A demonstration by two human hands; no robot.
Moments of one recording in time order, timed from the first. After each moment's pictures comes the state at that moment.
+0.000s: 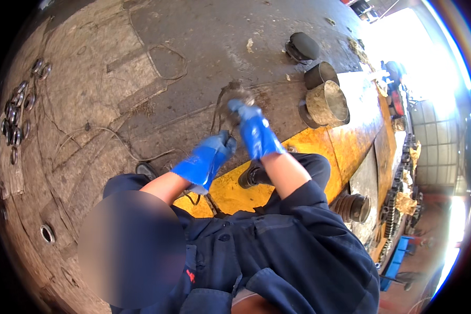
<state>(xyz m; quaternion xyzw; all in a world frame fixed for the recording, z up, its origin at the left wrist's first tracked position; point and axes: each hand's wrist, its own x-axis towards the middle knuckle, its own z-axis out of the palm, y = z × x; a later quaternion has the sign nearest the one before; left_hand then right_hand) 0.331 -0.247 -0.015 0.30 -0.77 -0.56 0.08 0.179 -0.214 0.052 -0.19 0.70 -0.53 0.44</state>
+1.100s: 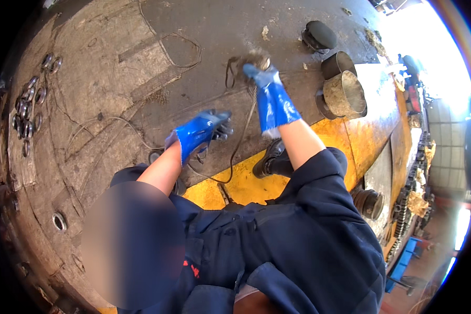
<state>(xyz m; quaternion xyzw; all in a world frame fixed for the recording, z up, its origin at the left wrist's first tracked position) 0.363 -0.303 -0.038 0.34 -0.44 -0.83 0.01 0.118 -0.295 0.011 -0.30 0.69 -0.57 0.34</state>
